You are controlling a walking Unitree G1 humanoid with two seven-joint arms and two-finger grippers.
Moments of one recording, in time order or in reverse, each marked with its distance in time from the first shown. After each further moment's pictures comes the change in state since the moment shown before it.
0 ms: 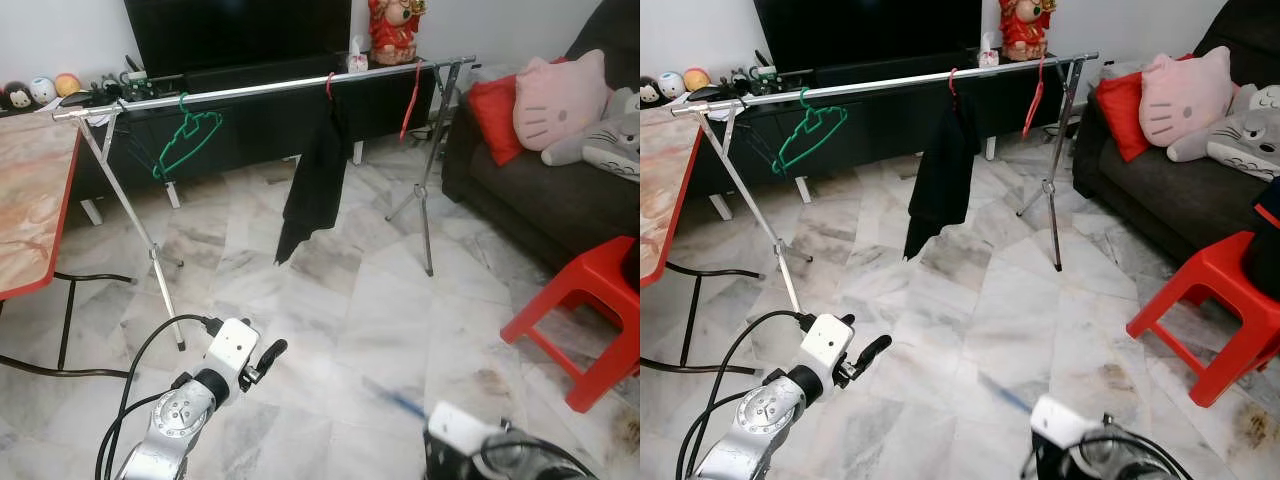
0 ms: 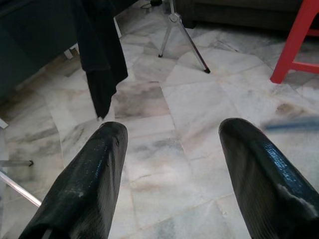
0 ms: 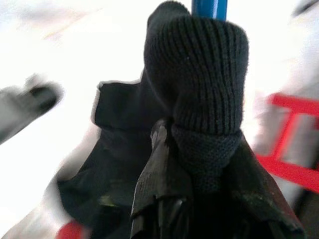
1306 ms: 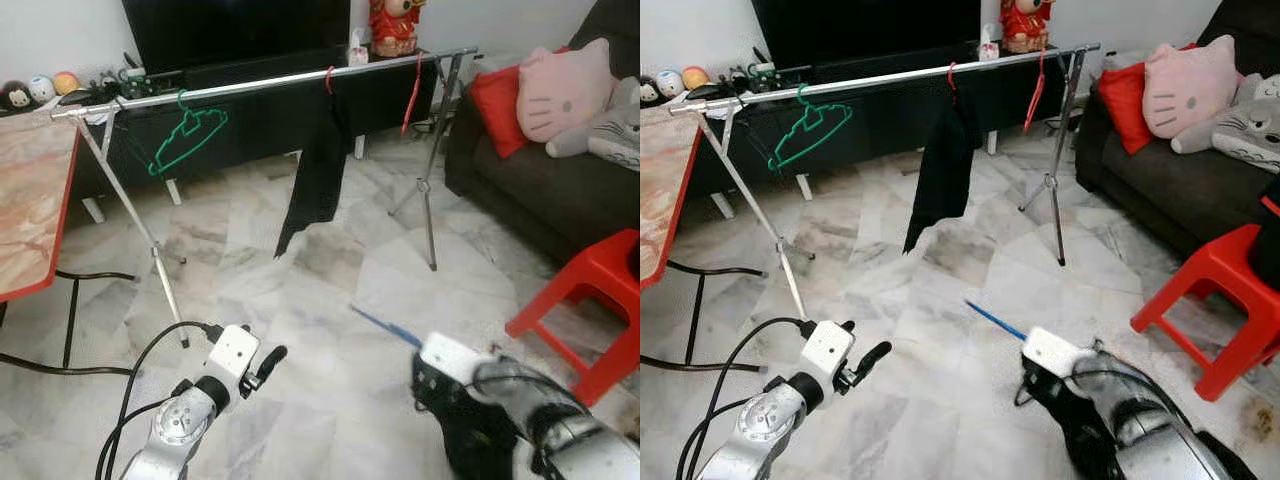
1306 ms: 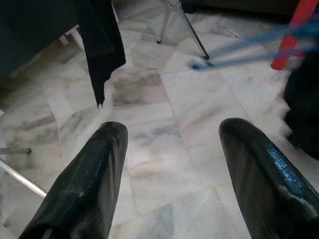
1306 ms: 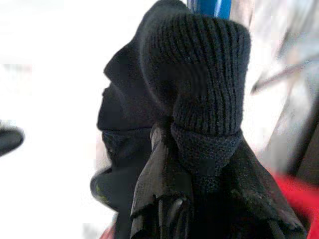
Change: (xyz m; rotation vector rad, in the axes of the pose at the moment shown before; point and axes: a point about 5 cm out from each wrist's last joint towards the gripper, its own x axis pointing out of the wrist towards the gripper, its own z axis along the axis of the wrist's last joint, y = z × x) left arm -0.004 -0.003 -0.009 -0.008 0.035 -0.016; right arm -0.023 -0.075 0.085 -0.167 -0.228 -0.029
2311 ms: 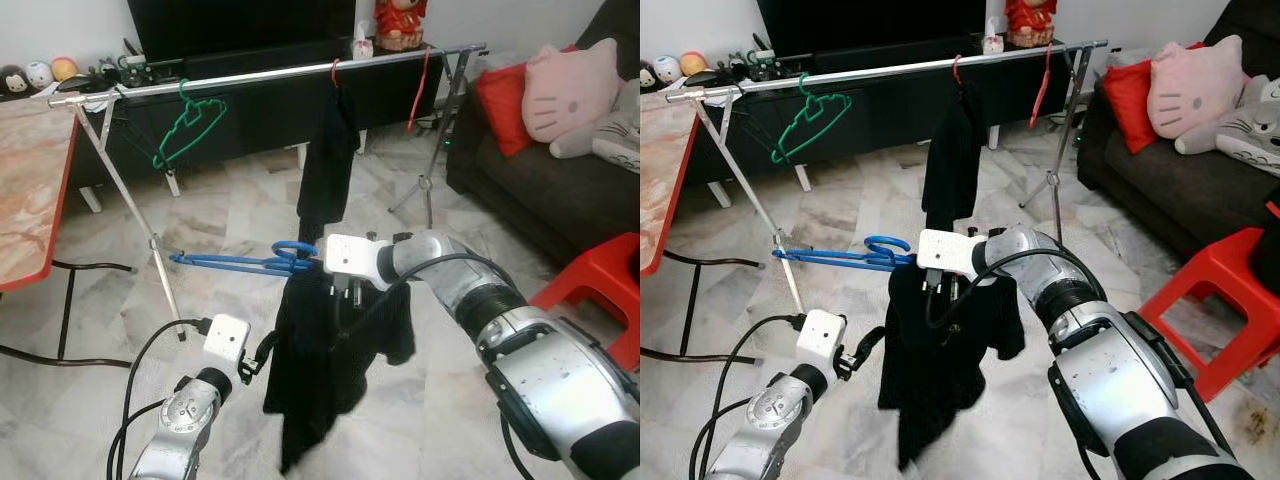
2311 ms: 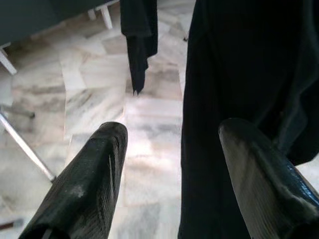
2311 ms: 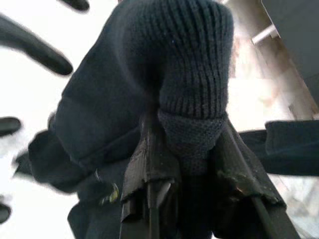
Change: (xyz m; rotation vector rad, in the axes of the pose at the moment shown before) left arm 0.011 0.008 -0.005 -0.174 0.014 0.151; right arm -0.042 -0.037 0.180 -0.290 -0.577 0.277
